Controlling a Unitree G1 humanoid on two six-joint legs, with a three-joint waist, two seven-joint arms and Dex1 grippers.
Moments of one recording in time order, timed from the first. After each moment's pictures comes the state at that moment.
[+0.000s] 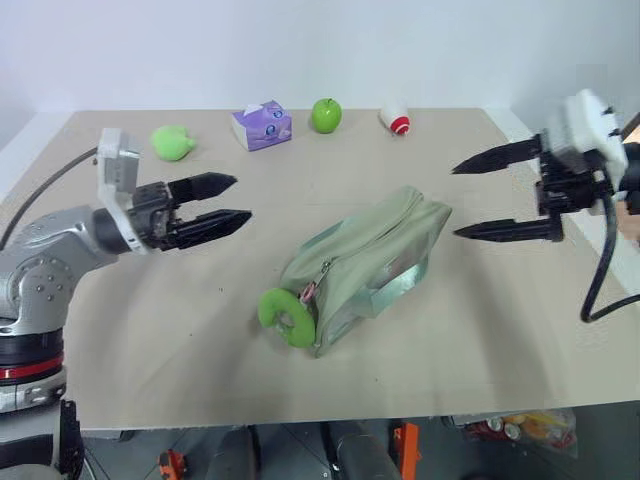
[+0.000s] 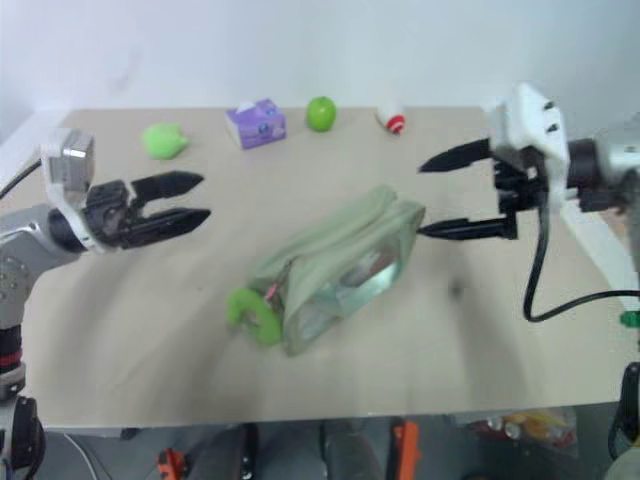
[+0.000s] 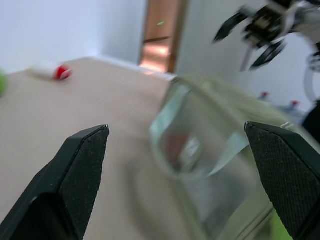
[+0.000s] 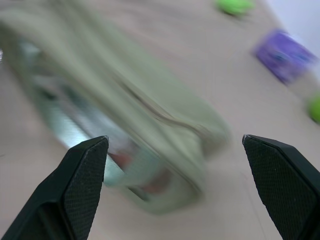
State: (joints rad) left arm -0.57 0.72 0.24 -0.14 -0.90 0.73 -1.06; right arm -0.91 -1.11 0.06 0.04 0.44 0.40 1.51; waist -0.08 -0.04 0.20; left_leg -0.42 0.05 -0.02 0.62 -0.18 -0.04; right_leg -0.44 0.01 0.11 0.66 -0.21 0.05
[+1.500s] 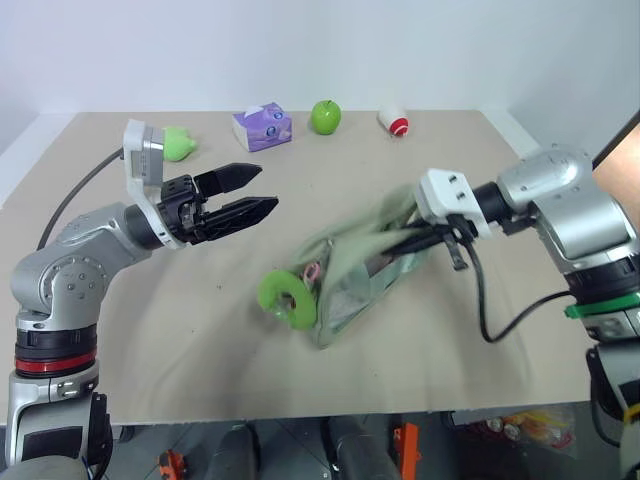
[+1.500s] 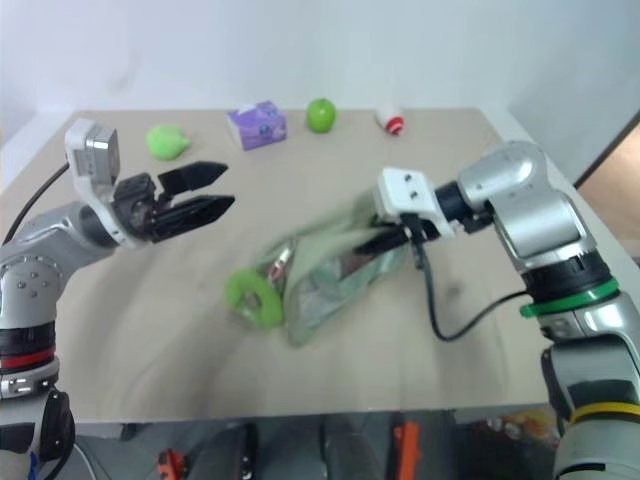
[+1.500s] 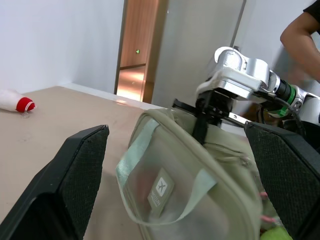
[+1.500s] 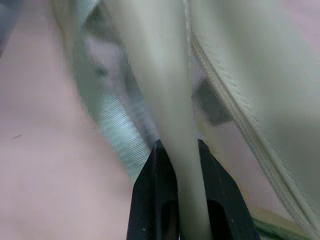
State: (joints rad) left arm -0.61 0.61 0.22 -0.15 -0.93 0.71 -0.94; right arm -1.03 -0.85 0.35 0.16 0.21 0.35 1.47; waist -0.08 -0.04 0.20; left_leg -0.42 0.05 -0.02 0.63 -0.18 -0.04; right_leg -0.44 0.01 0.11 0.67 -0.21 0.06
